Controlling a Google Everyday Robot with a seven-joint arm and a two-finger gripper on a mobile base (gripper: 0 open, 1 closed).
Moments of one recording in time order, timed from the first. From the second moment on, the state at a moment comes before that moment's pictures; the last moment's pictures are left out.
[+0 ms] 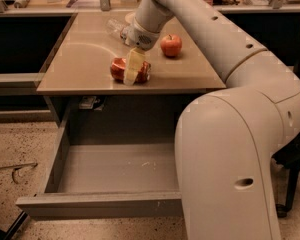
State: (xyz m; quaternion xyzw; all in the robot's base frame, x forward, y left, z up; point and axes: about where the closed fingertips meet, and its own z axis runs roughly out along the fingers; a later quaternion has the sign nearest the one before) arm 0.715 0.058 0.845 -0.71 0.66 0.14 0.20
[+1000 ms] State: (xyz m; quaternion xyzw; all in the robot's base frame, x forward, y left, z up) arm 0.712 0.044 0.846 -0.57 0.81 0.04 0.13
